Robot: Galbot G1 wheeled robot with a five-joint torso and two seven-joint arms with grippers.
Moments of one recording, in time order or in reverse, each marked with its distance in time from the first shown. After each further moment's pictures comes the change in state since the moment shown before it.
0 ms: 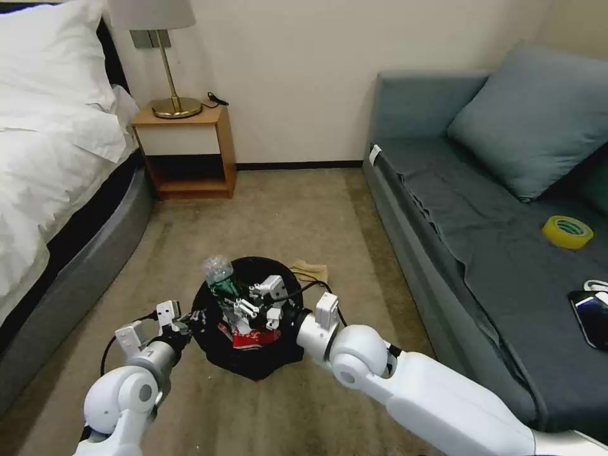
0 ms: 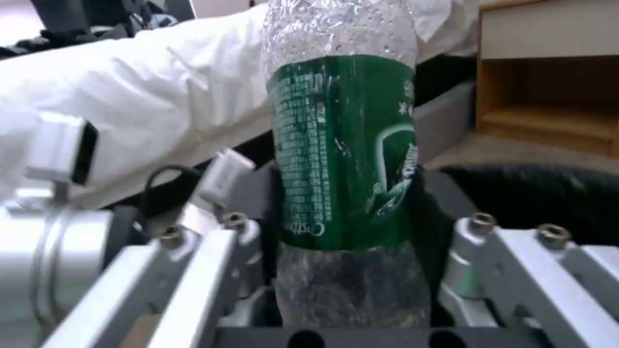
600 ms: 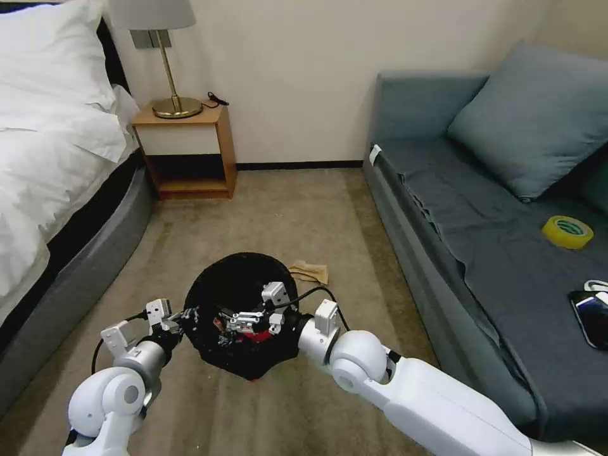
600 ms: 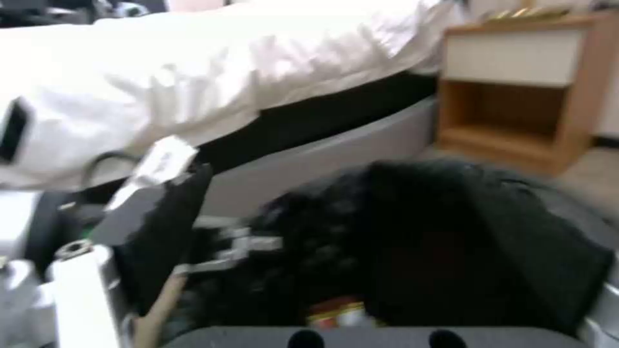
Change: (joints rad) left arm 0.003 0.010 -0.034 -0.003 -0.036 0.000 0.000; right arm -0.028 -0.001 0.052 0.005 -0.112 0.000 0.030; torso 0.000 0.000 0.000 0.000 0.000
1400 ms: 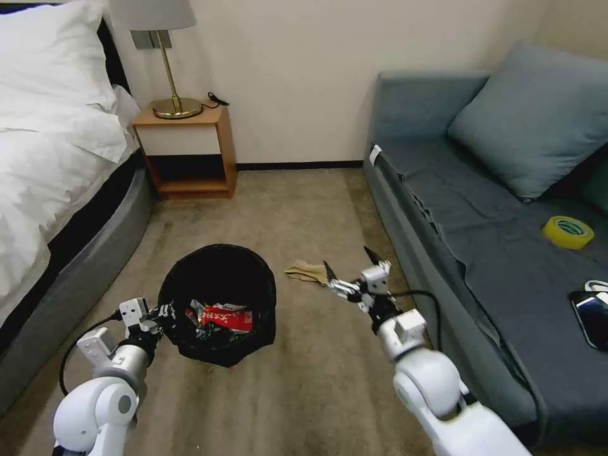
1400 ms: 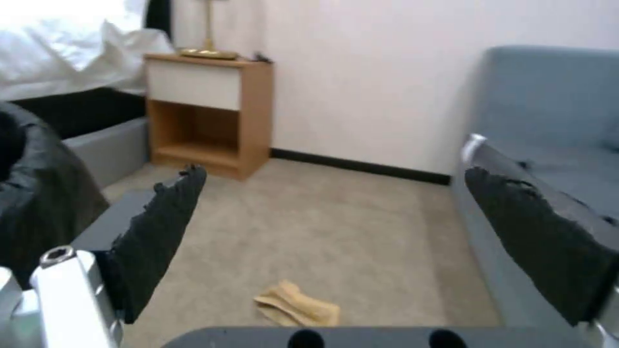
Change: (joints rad) left arm 0.048 -0.092 -0.062 -0.066 0.184 -0.108 0.013; right arm -0.631 0.162 0.679 0.181 -0.533 0.049 0.121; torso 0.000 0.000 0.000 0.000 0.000
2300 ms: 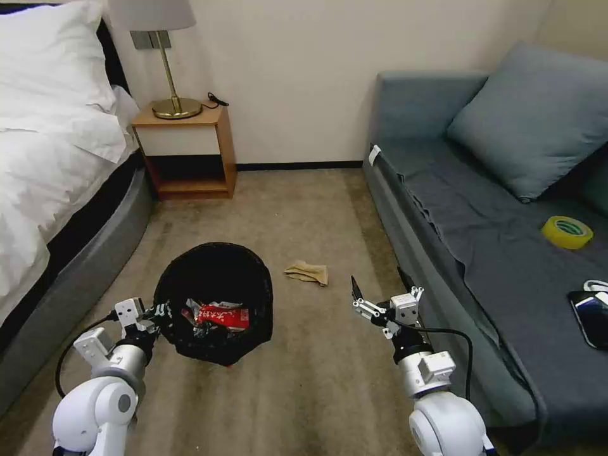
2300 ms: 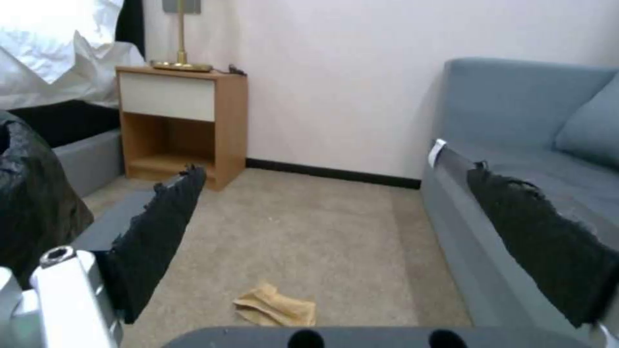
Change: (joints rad) left arm -0.021 -0.005 -0.026 0.008 0.006 0.009 -0.007; right arm -0.128 0.111 0.082 0.042 -0.100 0.073 -0.047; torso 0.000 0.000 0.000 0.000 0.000
